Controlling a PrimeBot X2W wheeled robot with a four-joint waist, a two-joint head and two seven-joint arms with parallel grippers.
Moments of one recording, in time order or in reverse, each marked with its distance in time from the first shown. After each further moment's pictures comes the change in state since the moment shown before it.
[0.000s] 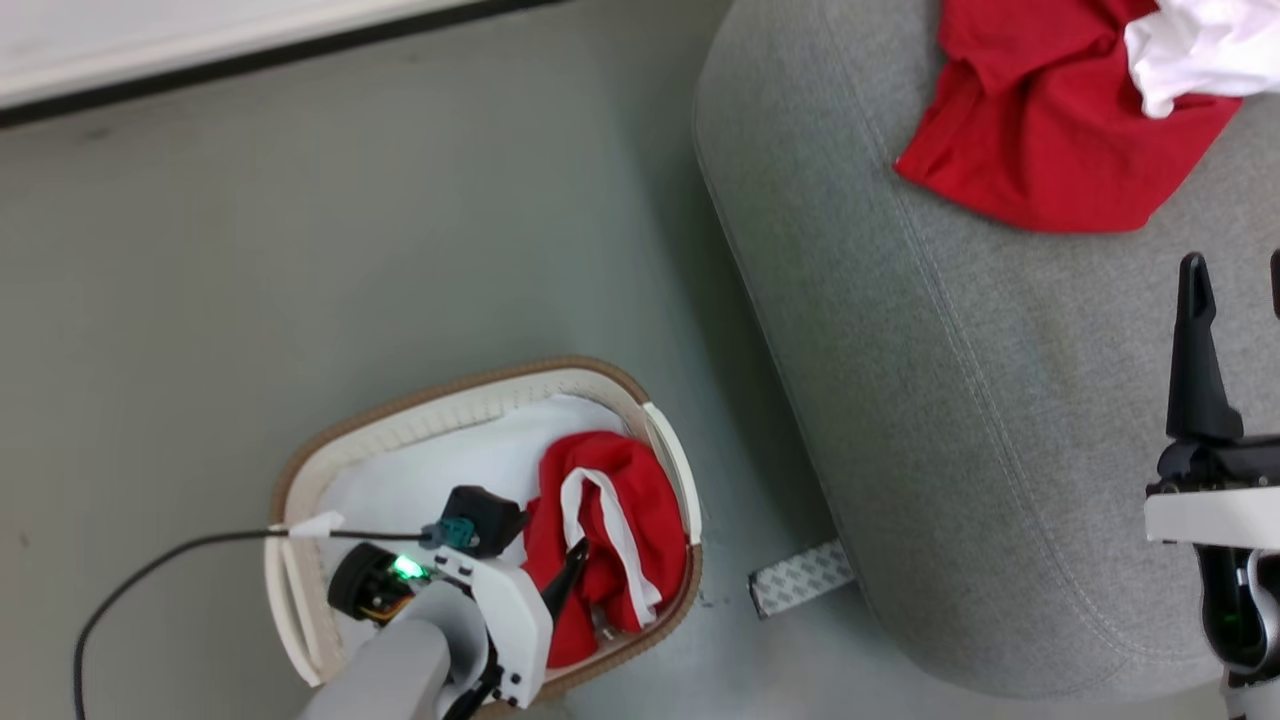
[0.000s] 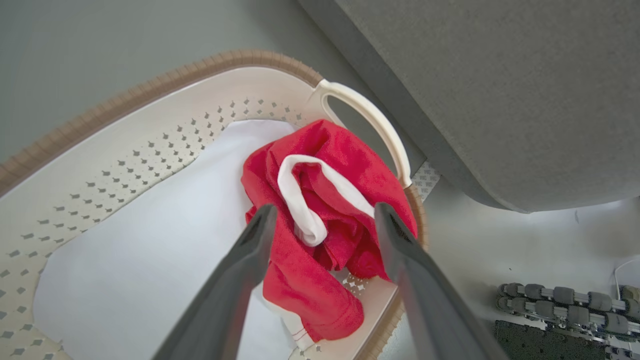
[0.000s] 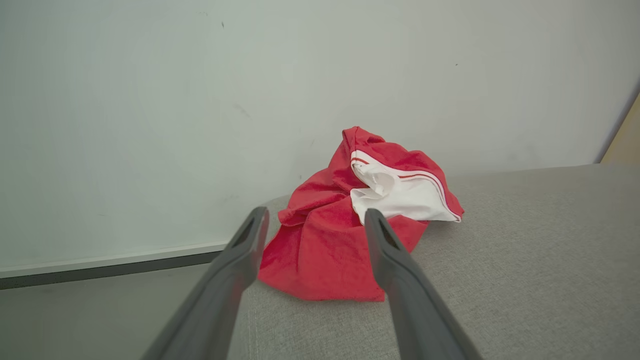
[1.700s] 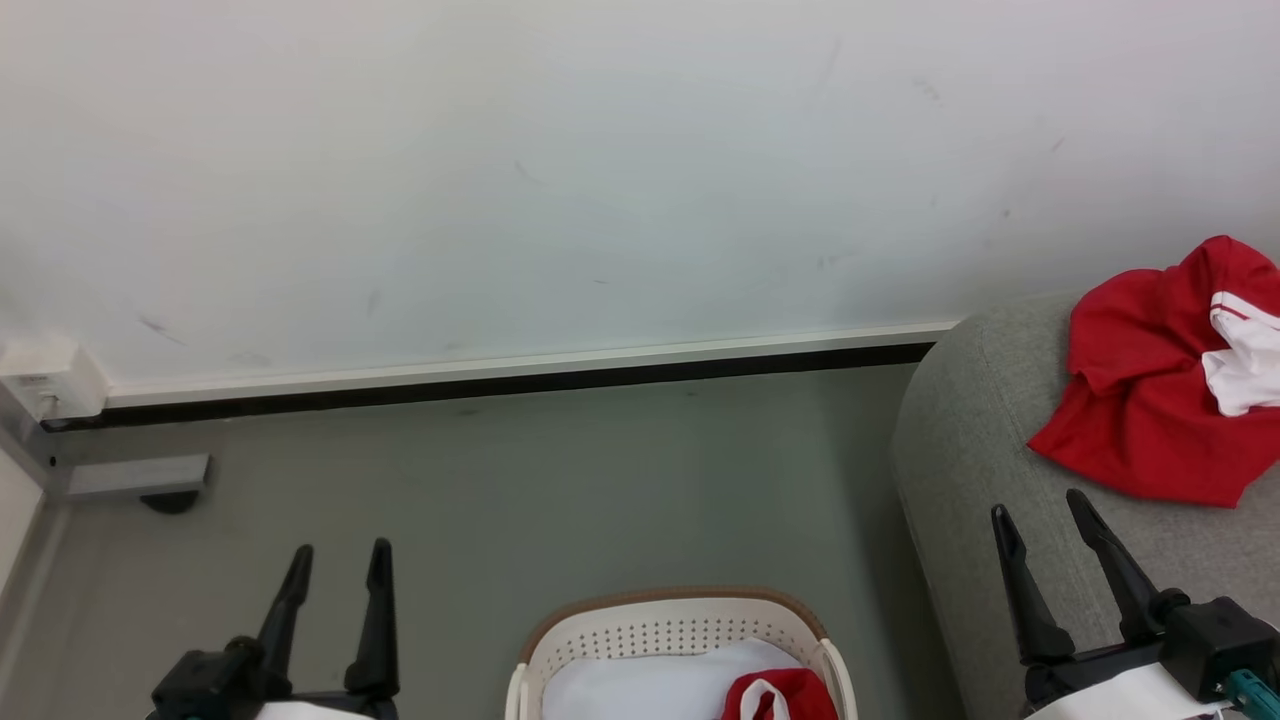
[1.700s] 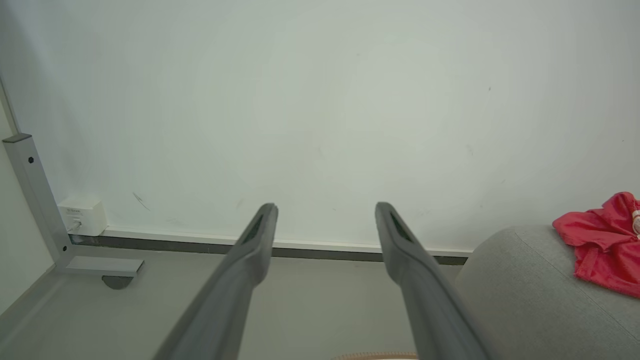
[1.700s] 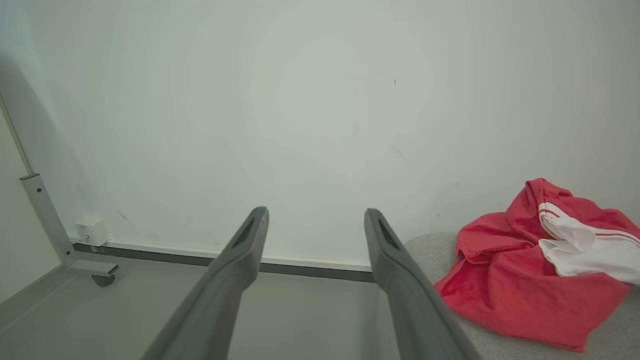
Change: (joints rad) left arm 0.590 -0.078 0.694 -0.781 0.178 0.023 -0.118; right arm 0.241 0.026 0.173 0.092 -0.110 0.000 0.000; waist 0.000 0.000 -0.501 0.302
